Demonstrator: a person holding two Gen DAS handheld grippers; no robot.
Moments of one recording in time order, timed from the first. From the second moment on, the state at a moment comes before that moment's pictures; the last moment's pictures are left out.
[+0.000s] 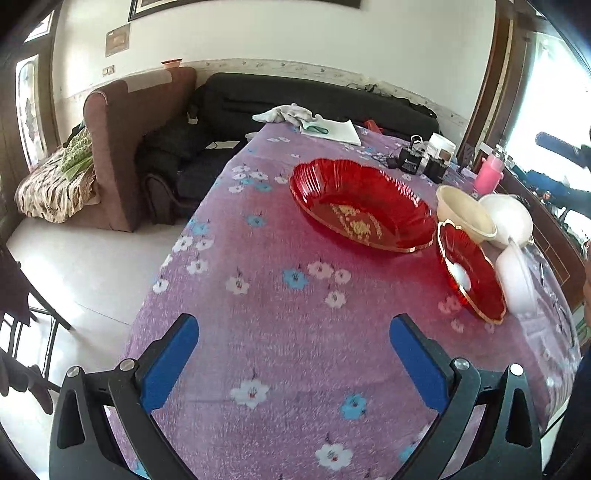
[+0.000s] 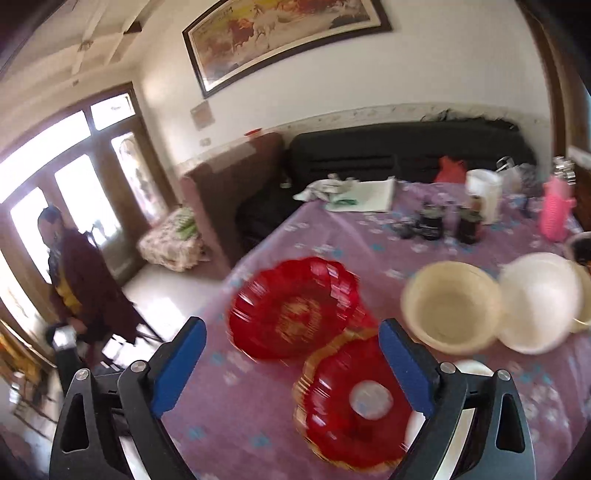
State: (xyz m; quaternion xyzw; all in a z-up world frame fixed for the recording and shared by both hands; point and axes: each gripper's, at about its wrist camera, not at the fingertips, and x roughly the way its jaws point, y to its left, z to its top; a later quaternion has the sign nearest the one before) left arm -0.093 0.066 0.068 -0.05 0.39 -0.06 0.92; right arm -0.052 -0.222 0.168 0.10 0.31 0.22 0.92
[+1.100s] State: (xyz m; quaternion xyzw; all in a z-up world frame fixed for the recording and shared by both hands) left arm 0.070 0.053 0.042 -0.19 0.46 -0.02 0.87; right arm 0.108 -0.239 0.074 0.13 0.48 0.20 0.84
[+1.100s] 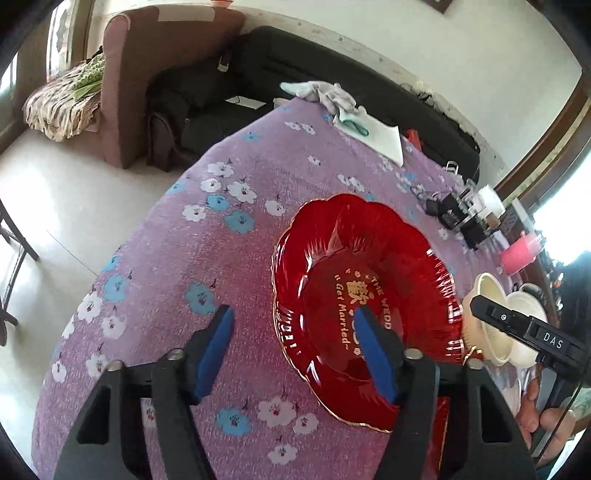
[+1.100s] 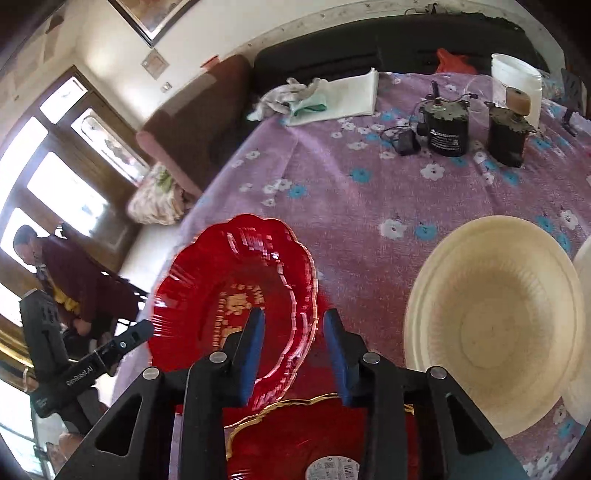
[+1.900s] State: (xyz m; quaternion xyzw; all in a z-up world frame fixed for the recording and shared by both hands) left arm 0.068 0.045 0.033 -0.13 0.46 -0.01 0.88; right arm 0.102 -0.202 0.058 0.04 0.47 0.20 0.86
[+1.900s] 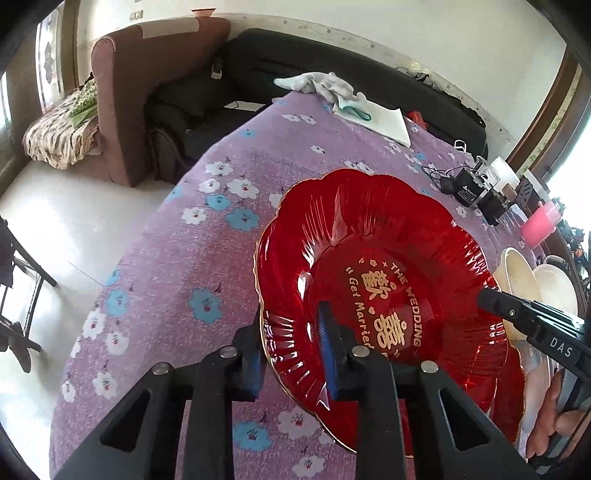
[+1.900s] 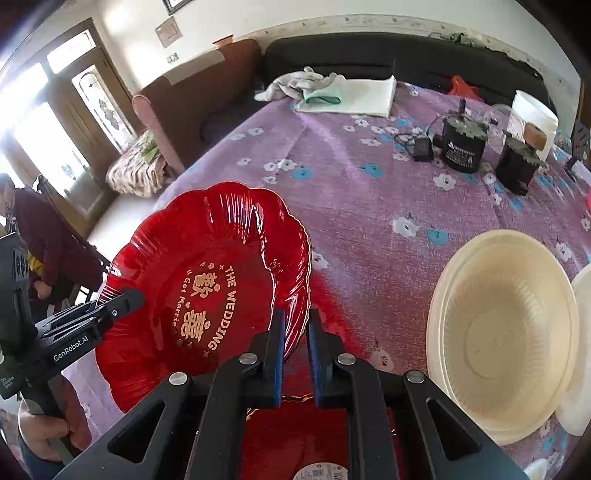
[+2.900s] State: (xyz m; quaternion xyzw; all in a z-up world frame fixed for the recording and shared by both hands) left arm -0.078 0.099 0.027 -0.15 0.46 0.03 0.87; right arm -0.016 -0.139 0.049 -0.02 0.46 0.29 0.84
